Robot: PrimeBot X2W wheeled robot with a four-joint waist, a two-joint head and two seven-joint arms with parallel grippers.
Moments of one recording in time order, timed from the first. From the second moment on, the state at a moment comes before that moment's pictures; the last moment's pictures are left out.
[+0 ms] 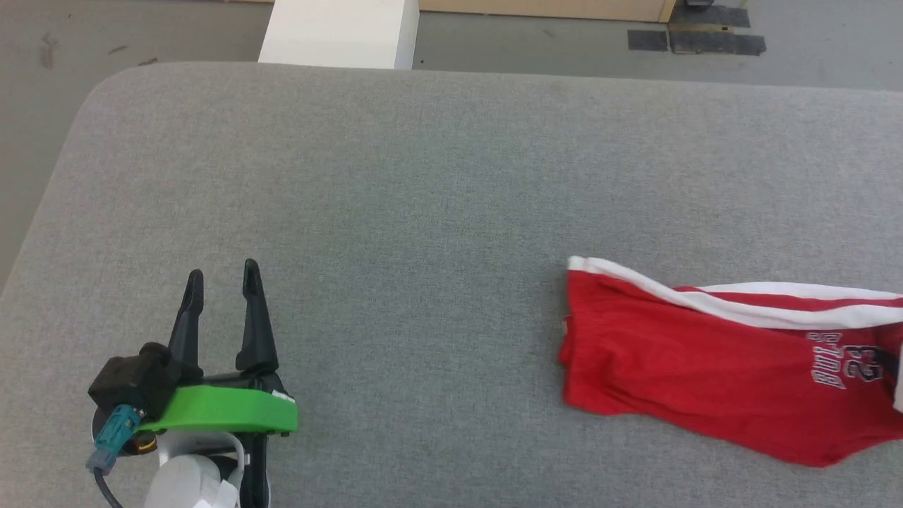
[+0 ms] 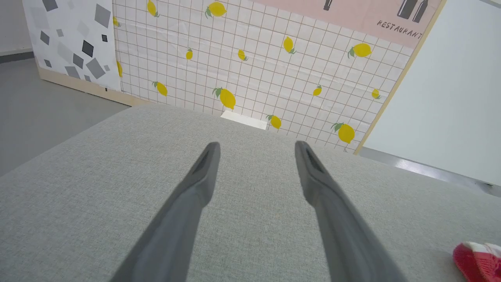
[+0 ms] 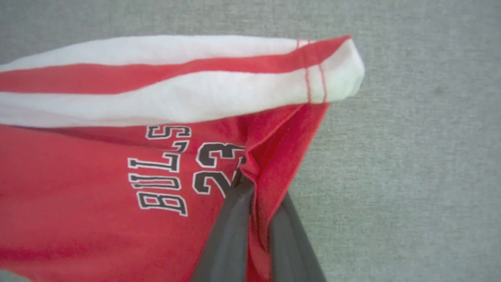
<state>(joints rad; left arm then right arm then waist) -0.08 0.06 0.02 0.02 -0.33 -0.05 -0.26 -0.28 -0.53 -0.09 0.43 0.52 0.13 0.76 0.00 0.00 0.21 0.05</state>
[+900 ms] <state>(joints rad) -0.07 0.06 0.01 0.06 -0.33 -0.06 -0.26 -0.25 -0.34 0.14 -0.09 0.45 0.13 1.10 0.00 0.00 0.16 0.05</state>
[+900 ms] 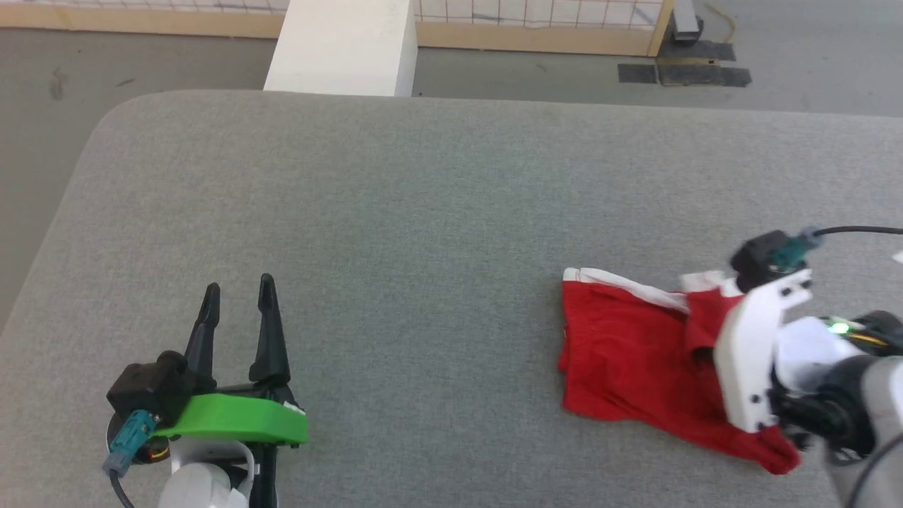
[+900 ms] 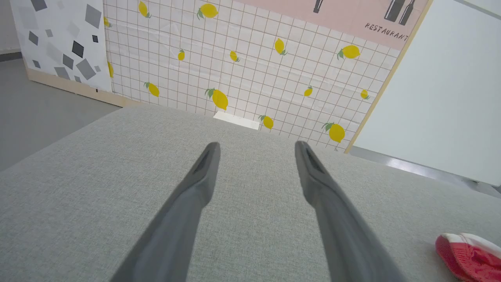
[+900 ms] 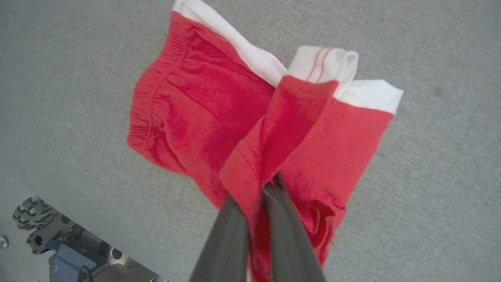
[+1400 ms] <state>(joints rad) -0.07 0.06 0.00 0.07 -0.33 -0.07 -0.26 -0.34 -0.17 0.21 0.10 0.39 0.13 0.89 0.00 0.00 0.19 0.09</state>
